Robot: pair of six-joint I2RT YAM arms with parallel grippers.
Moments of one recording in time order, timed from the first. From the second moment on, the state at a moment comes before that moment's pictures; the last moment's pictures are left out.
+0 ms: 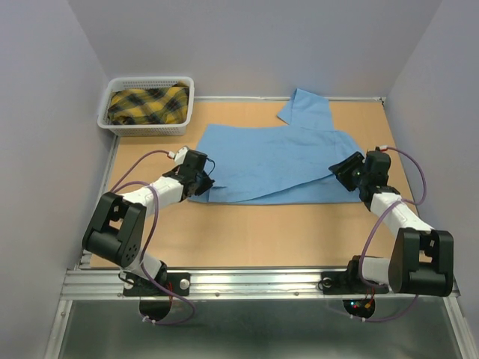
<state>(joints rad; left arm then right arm) -0.43 1.51 0.78 -0.17 -0.17 -0.96 -0.10 1.24 0.60 0.03 -0.21 0.80</state>
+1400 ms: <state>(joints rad) -0.43 1.48 0.76 -0.09 -0.28 -0.79 -0.25 1.30 0.47 0.08 -0.24 0.92</state>
